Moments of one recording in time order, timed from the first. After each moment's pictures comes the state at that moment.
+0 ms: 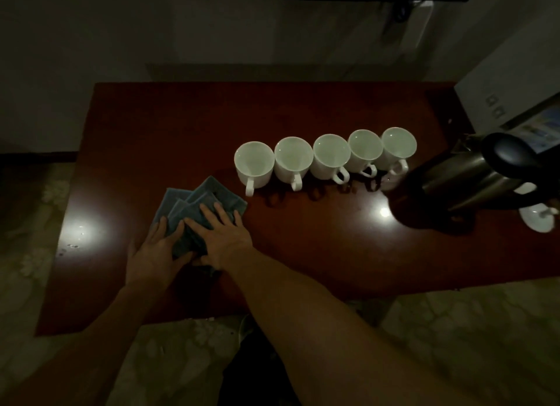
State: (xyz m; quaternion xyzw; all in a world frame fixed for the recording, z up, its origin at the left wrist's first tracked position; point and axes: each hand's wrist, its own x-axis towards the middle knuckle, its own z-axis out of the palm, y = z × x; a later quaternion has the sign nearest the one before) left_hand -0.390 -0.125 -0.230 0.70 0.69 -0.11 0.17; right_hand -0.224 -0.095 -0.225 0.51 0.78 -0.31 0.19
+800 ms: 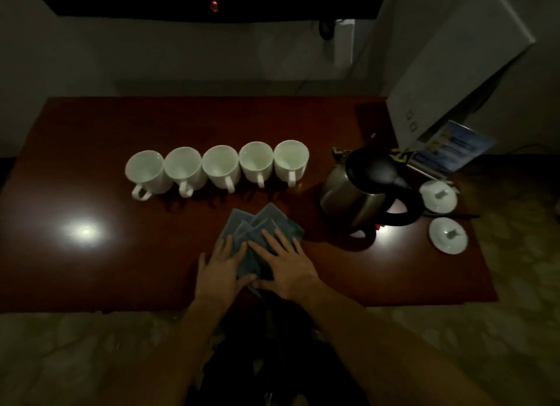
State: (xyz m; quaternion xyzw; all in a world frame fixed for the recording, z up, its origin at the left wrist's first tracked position) left_hand -0.022 -0.202 -0.203 0.72 0.64 -0.16 0.22; right_hand 0.159 -0.194 -0.221 0.52 0.79 -0.31 0.11
